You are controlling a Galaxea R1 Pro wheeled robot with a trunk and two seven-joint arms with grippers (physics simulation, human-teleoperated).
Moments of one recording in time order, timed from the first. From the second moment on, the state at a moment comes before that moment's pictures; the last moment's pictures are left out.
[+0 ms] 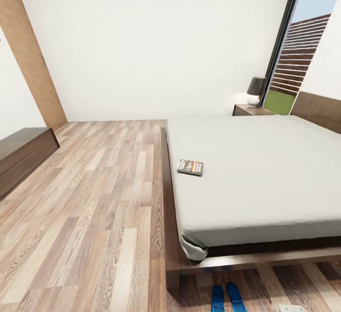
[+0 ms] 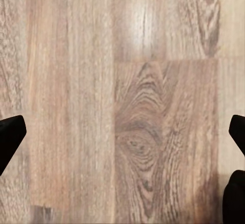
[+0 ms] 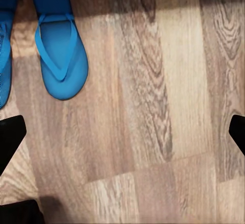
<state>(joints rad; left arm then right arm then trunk) -0.21 0.26 -0.33 -0.11 0.39 -0.27 0.02 -0.46 -0.23 -0.12 -0.01 0.10 -0.03 0.01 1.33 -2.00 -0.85</state>
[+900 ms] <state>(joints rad) -0.20 0.26 -0.33 -0.11 0.39 -0.27 0.02 -0.45 -0.22 -0.11 0.00 0.10 -0.03 0.01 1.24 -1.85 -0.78</state>
